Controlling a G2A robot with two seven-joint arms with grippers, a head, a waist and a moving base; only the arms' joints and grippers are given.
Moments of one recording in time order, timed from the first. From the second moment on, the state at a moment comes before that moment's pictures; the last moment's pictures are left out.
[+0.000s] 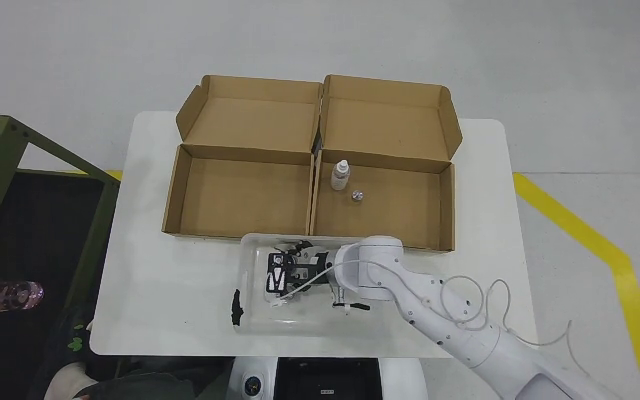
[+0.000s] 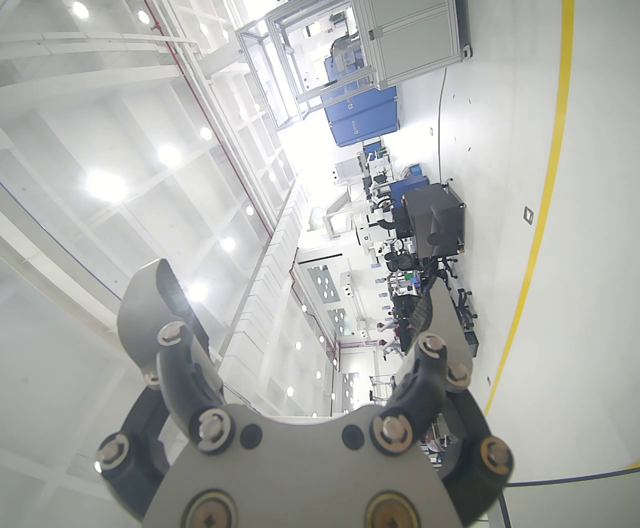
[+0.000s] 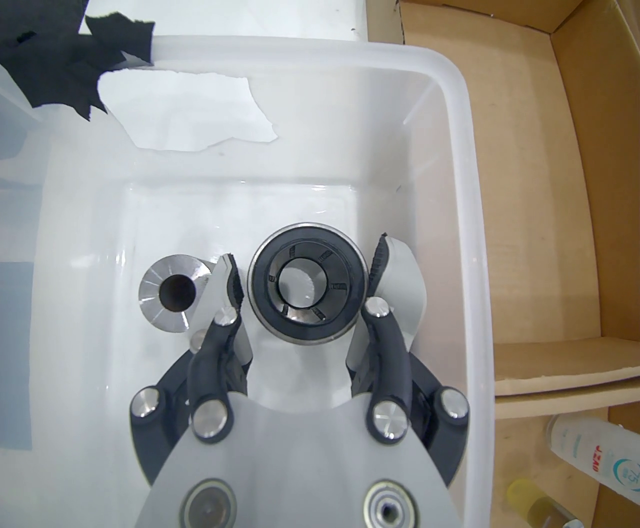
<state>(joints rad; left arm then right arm) -0.19 -0.18 -0.57 -1.44 2.04 -0.23 0.13 -0.90 -1.27 0.61 -1.60 -1.33 -0.63 0.54</state>
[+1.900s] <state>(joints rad) -0.19 -0.18 -0.57 -1.44 2.04 -0.23 0.13 -0.84 -1.26 0.81 -1.68 -1.13 -0.67 0.43</state>
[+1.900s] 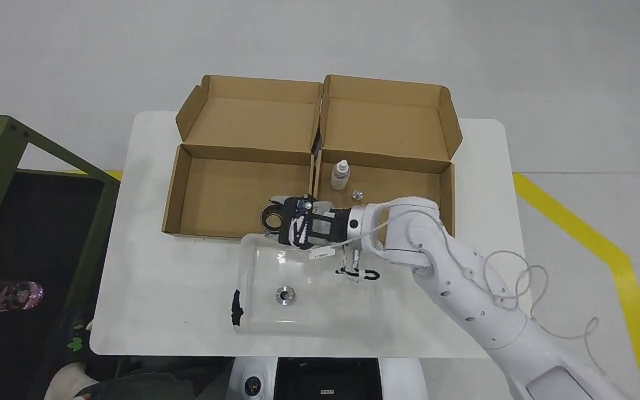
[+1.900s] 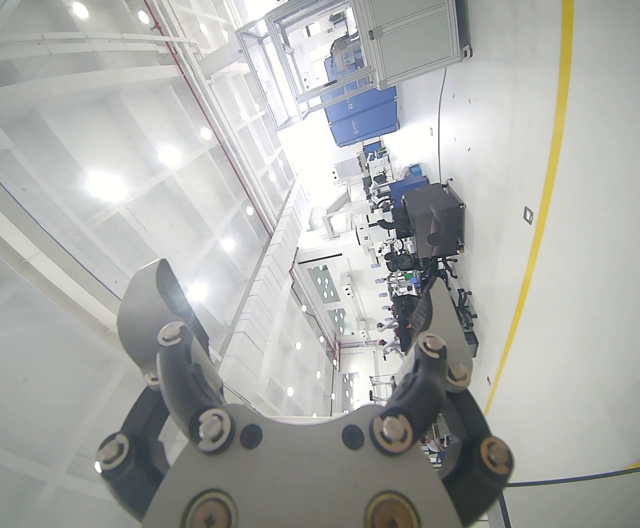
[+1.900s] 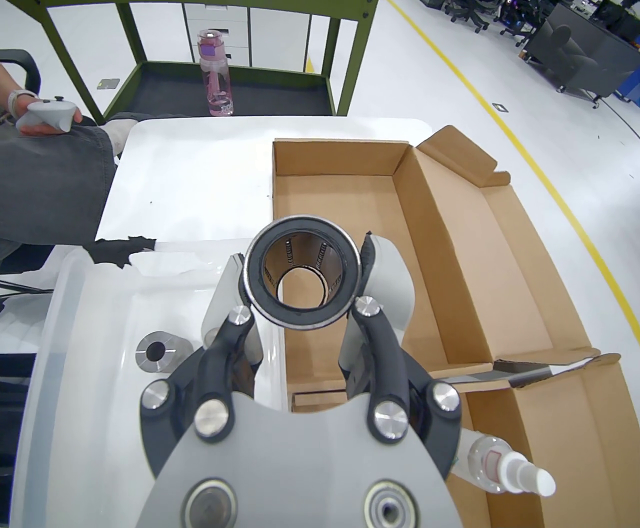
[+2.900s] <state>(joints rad) -0.19 -0.18 -0.57 -1.44 2.04 -0.23 0.13 -0.58 -1.40 0.66 -1.19 -1.06 -0.48 0.32</state>
